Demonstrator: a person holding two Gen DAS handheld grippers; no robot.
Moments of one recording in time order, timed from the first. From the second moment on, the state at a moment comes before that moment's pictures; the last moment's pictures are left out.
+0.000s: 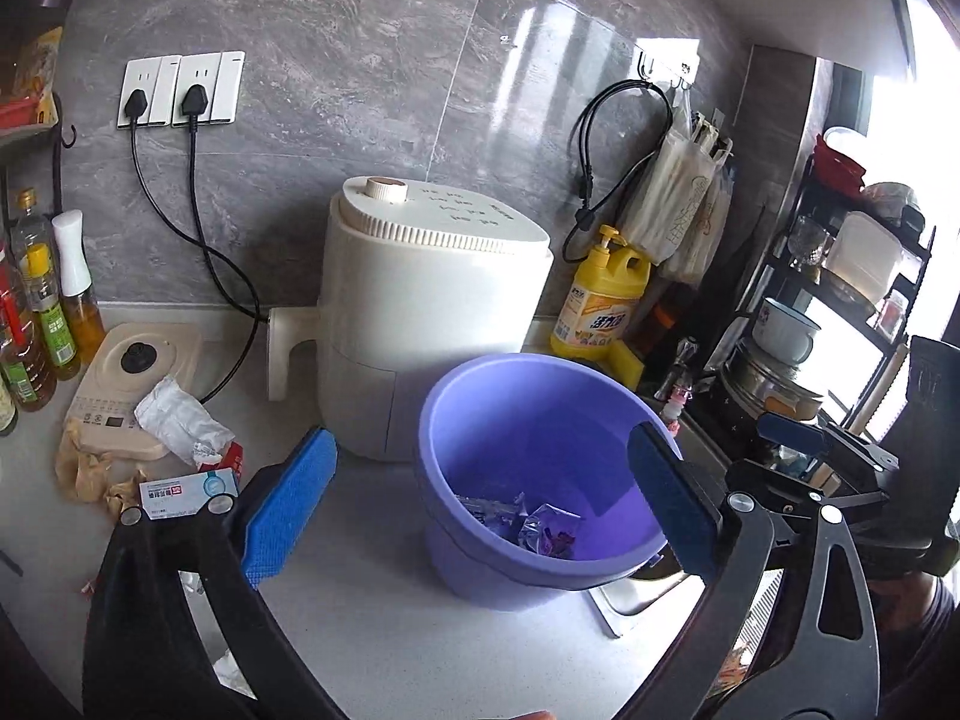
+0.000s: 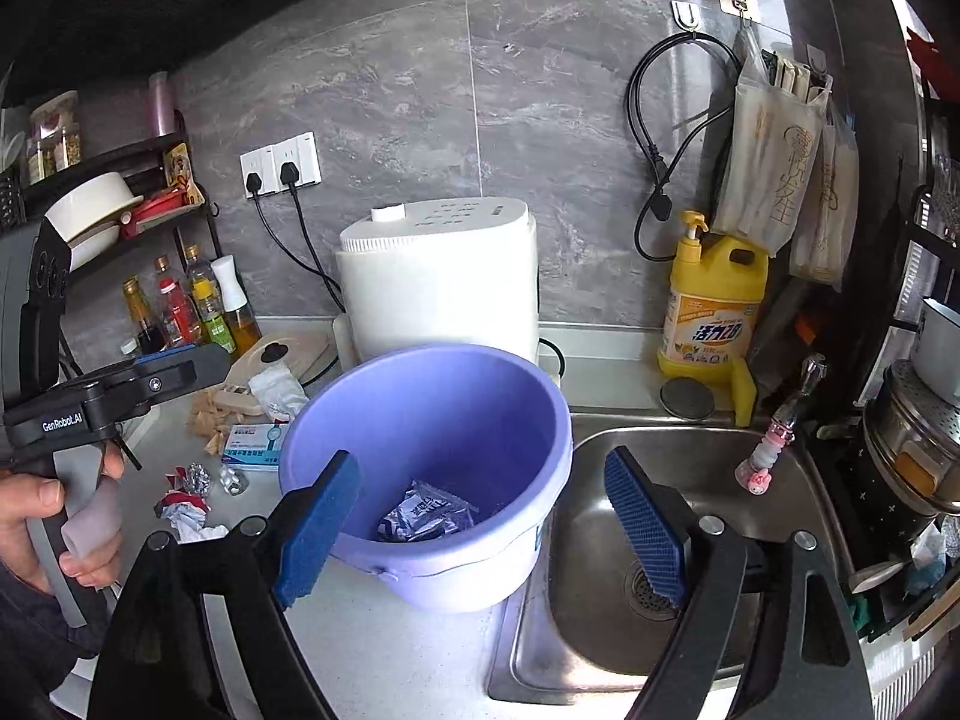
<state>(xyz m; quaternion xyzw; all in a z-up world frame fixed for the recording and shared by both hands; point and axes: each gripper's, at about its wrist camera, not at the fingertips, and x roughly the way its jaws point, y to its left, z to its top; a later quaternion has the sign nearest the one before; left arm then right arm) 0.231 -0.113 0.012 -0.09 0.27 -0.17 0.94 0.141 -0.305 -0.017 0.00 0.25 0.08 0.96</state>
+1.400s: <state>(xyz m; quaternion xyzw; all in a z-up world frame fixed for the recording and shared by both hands) 0.192 0.155 -0.096 -0.16 0.36 0.01 0.92 0.244 -0.038 -0.105 -0.07 0.35 0.28 0.89</state>
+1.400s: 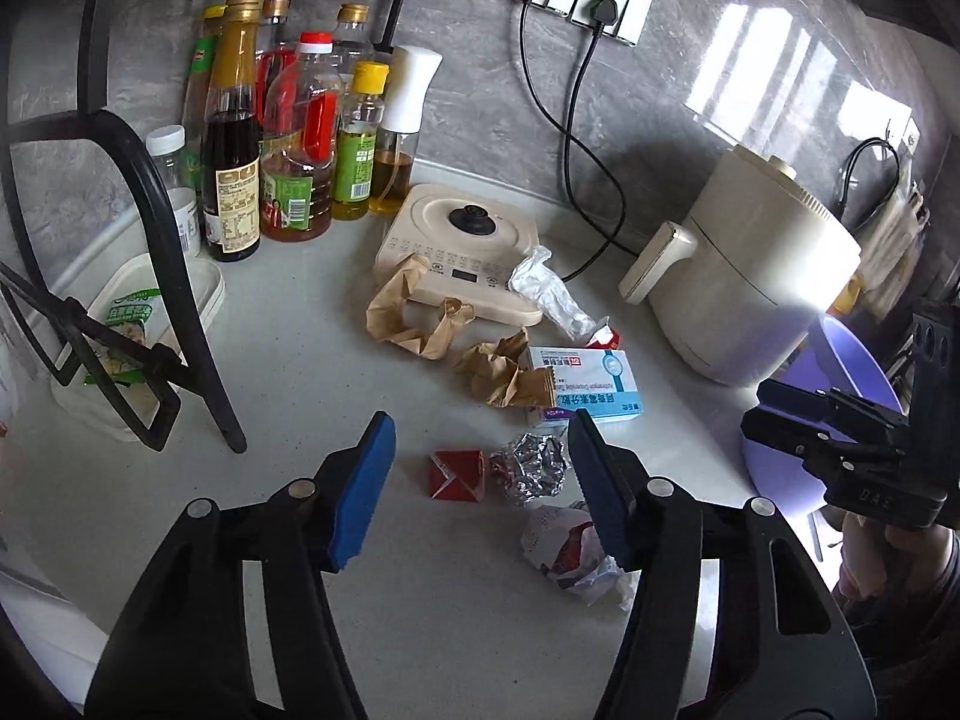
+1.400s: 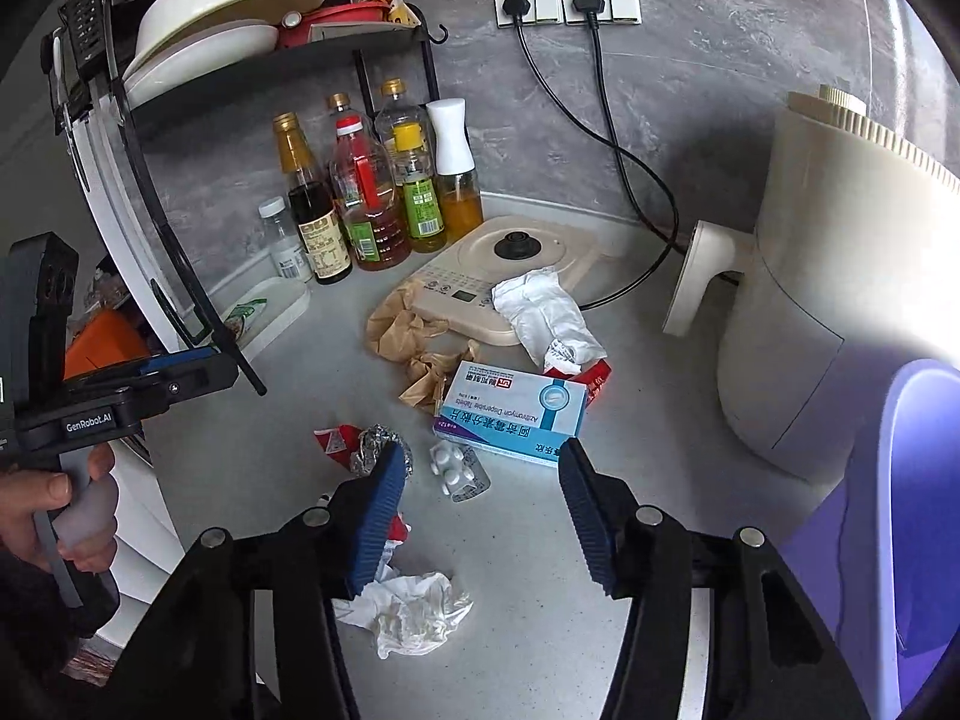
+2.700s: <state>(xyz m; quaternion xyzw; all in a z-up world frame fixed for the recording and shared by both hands) 0.227 0.163 -0.137 -0.16 0.39 -0.01 0.91 0.311 0.022 -0.183 -0.09 0.48 0.29 0.82</state>
